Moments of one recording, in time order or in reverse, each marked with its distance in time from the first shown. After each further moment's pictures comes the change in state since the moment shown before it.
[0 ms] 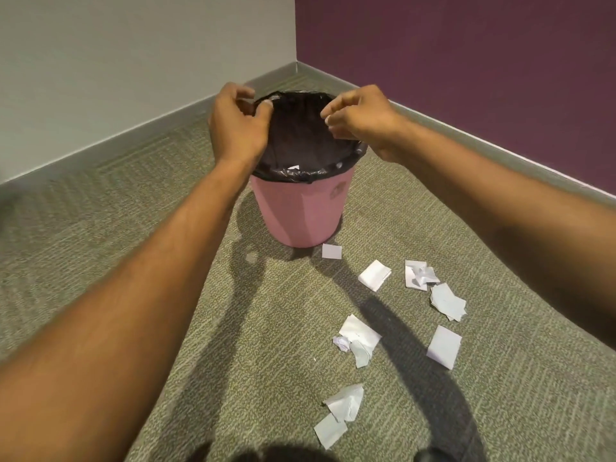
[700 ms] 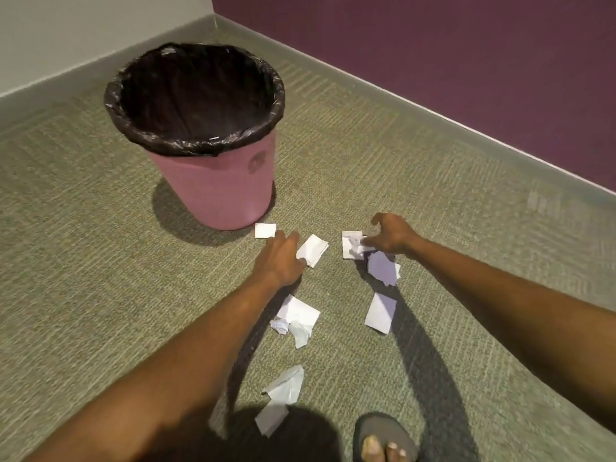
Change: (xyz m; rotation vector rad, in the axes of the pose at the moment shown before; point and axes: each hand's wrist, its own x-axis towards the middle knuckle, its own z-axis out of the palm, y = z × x) left_hand -0.211 -0.109 0.138 0.616 -1.024 0.098; right_hand -0.105 0.283 -0.083 -0.692 -0.102 0.537
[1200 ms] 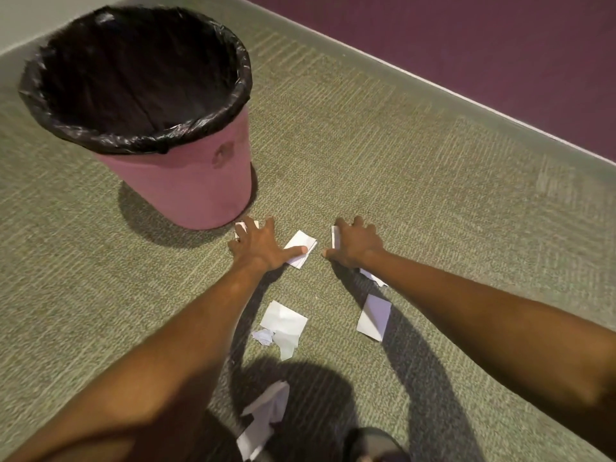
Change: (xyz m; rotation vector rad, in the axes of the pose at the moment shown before) left_hand 0.066 -0.013 0.025 0.087 -0.132 -0.289; right_hand 0.024 -0.018 0.063 -0.285 -0.036 0.007
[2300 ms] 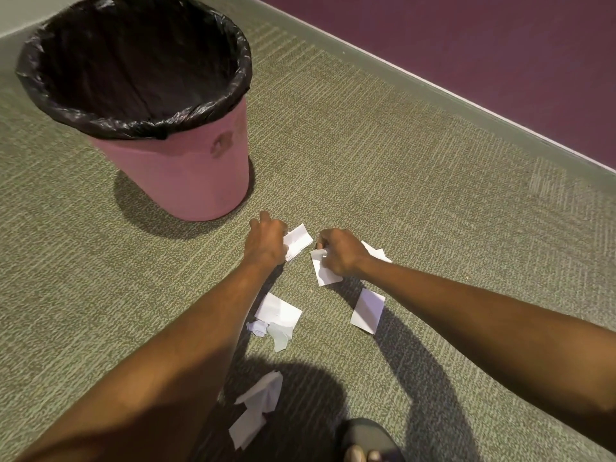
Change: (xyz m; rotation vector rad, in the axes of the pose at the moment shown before) left_hand -0.005 0.014 0.013 -0.011 0.184 0.151; right_hand -0.026 -0.011 0.005 0.299 -0.009 -0.218
